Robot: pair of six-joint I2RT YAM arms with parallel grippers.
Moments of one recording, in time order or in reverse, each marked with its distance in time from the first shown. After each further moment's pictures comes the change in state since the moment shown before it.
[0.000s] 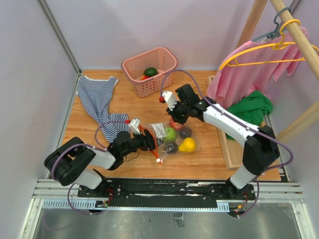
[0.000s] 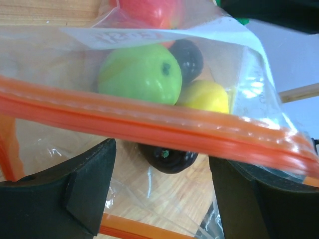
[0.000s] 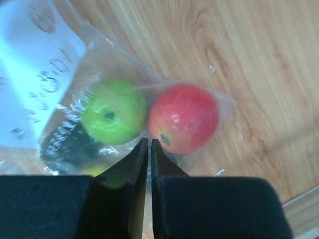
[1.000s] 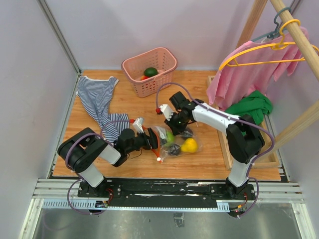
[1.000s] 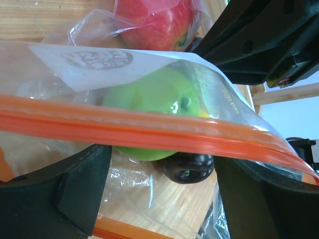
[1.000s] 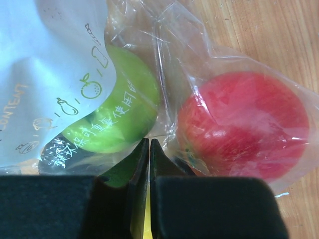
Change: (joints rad) left arm 0.013 0.180 0.061 0.085 0.071 -0.050; right arm 0.000 0.230 0.001 -0.107 -0.092 -0.034
